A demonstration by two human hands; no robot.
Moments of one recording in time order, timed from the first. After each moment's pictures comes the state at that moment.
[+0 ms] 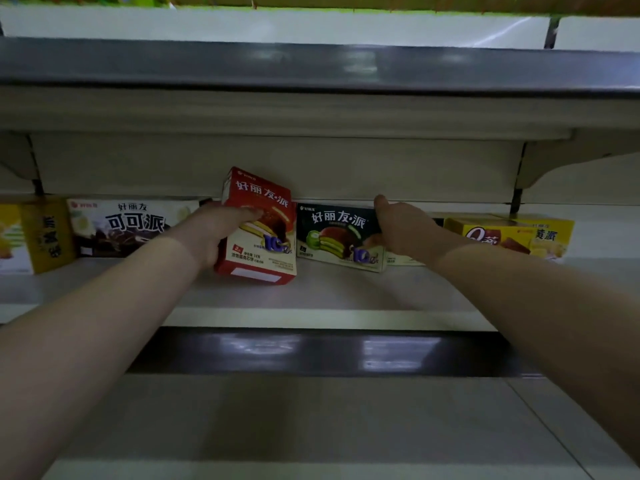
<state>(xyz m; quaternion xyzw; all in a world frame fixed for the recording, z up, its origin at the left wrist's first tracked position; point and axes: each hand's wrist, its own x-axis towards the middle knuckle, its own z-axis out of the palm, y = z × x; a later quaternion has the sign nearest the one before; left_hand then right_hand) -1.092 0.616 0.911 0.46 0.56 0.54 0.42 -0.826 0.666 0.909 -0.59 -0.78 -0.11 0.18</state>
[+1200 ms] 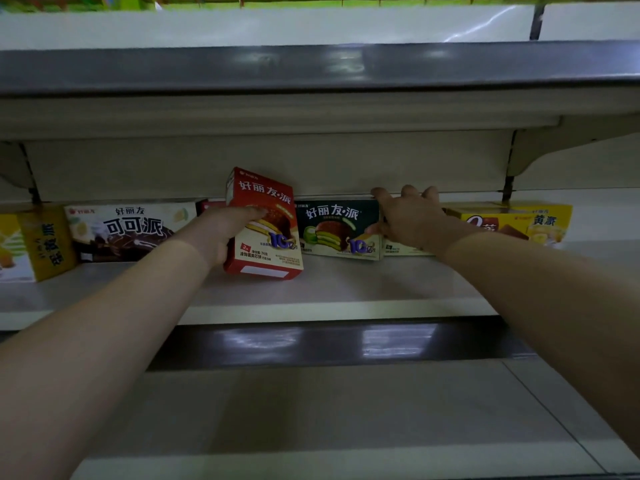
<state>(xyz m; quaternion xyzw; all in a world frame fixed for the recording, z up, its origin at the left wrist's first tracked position) -1.079 0.617 0.911 0.46 0.56 0.53 0.43 -0.812 0.654 0.914 -0.62 -0.75 -0.23 0.10</state>
